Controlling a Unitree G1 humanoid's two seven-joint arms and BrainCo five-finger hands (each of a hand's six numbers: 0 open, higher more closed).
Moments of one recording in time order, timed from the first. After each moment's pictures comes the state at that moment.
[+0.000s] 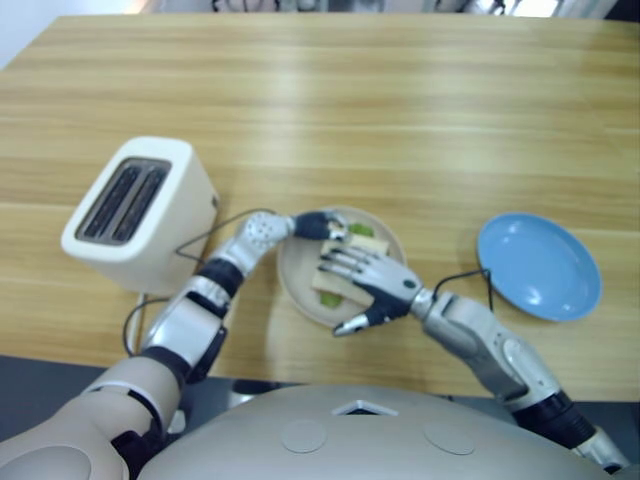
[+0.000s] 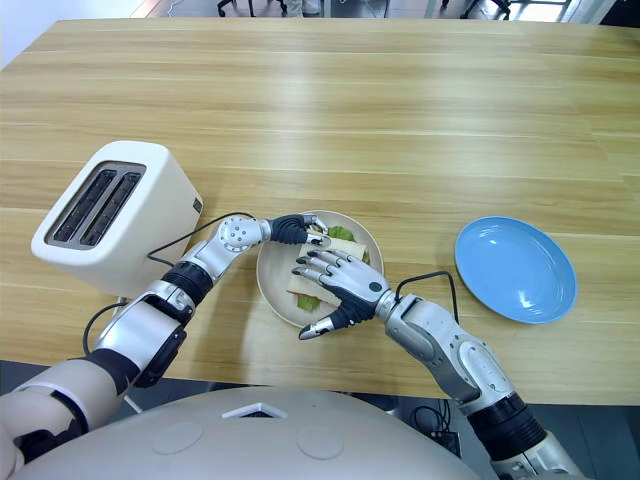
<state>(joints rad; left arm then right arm) -0.60 0.14 -0.44 0.94 0.31 -0.44 -0.58 0.22 -0.58 0.37 -0.28 -0.86 -0.40 0.25</state>
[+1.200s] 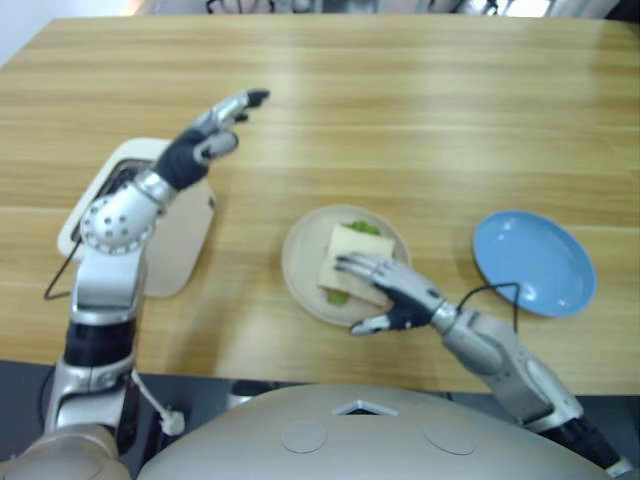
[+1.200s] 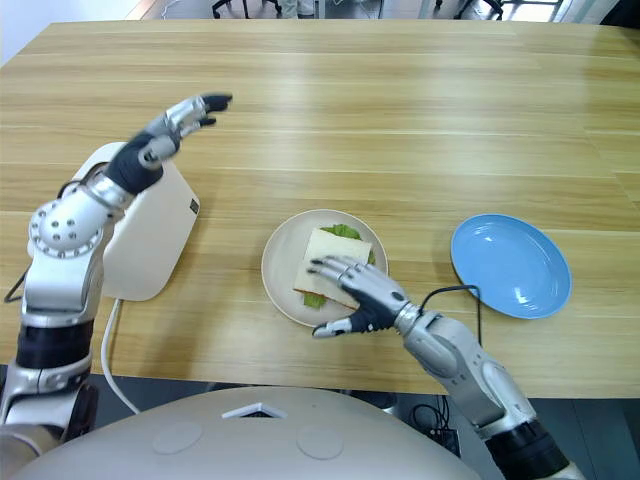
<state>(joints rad) -0.07 0.53 0.04 -0.41 -0.04 0.02 -0.56 0.35 -0.53 0.13 -0.45 -0.44 -0.39 0.16</state>
